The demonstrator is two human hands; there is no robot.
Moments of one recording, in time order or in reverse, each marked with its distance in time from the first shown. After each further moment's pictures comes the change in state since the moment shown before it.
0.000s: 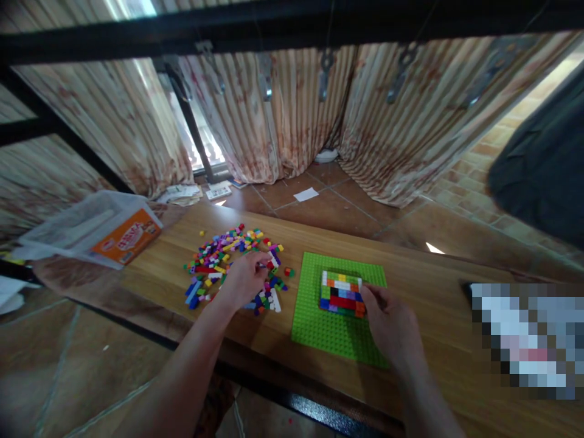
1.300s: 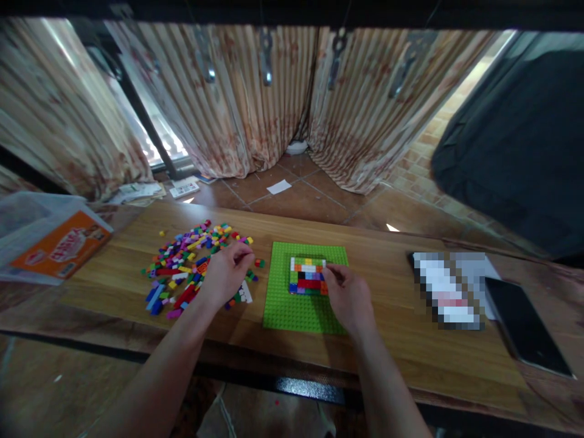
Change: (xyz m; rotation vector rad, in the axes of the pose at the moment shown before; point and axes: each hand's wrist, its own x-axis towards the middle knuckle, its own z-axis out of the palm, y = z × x) left_hand 0.007 0.016 0.020 -0.220 0.075 0.083; right_hand -0.004 -0.008 0.004 0.061 0.036 -0.048
